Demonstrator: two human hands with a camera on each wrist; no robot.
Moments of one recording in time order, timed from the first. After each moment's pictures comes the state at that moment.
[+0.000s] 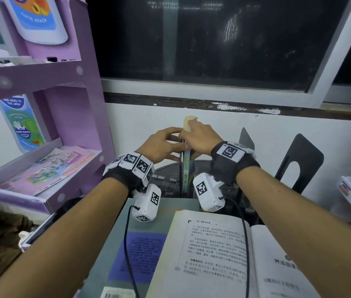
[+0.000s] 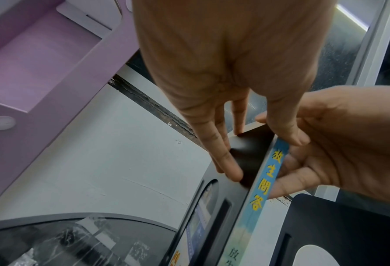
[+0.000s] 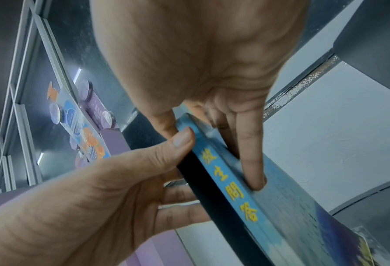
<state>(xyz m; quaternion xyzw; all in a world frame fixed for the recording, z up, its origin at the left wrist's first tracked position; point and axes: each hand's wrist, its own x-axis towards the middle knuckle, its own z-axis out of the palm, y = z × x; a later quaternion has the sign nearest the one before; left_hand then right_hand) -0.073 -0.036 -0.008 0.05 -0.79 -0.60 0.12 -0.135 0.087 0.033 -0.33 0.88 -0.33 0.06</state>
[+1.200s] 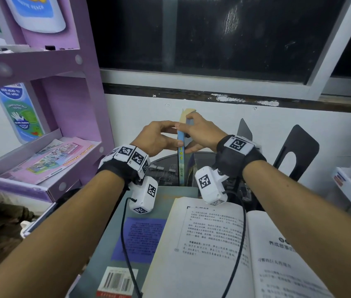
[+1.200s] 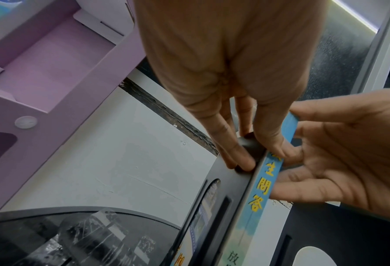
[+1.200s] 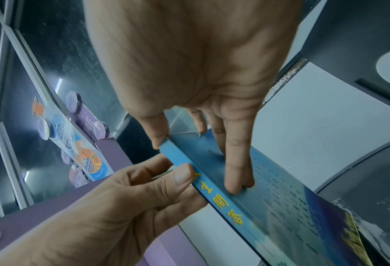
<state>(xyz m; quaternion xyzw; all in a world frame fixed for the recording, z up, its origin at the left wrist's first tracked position) -0.061 -0.043 -0.015 0.03 -0.80 -0.57 0.15 -0.126 0.098 0.026 -0.29 0.82 -0.46 0.18</state>
